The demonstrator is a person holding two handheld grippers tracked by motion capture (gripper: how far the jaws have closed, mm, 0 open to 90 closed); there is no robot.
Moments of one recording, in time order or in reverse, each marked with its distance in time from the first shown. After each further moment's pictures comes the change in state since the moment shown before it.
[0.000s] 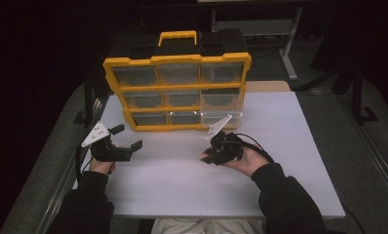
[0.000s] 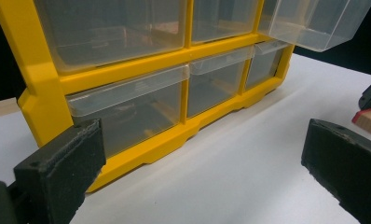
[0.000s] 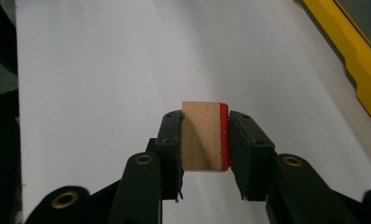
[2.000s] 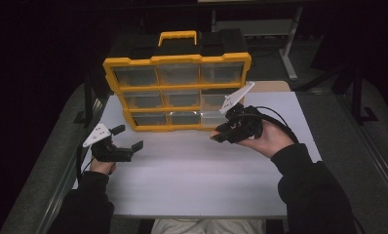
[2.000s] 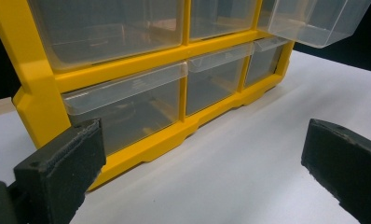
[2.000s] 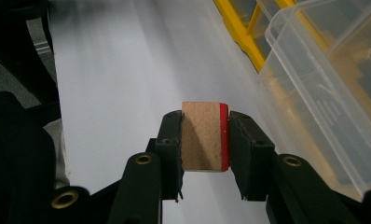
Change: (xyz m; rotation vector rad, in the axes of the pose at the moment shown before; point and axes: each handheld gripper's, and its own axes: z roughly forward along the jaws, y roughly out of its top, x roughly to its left) left arm -0.001 0.000 0.001 0.011 -0.001 0.002; right arm -0.005 0.036 -0.101 -0.044 -0.051 -0.008
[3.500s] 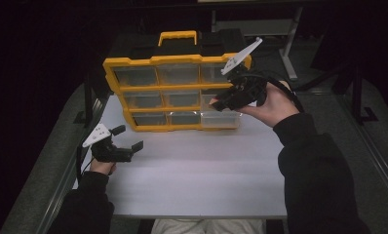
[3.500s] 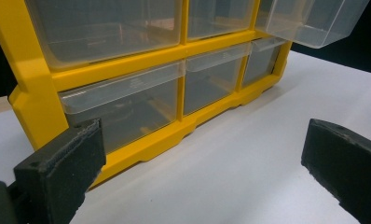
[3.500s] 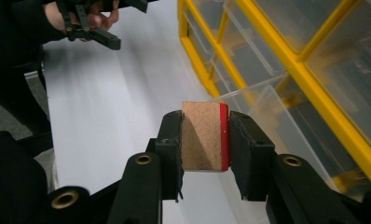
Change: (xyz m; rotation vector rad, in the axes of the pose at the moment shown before) left arm 0.000 0.000 0.000 -0.001 -0.008 -0.006; right arm -0.029 0.055 -0.052 -0.058 -0.052 0.017
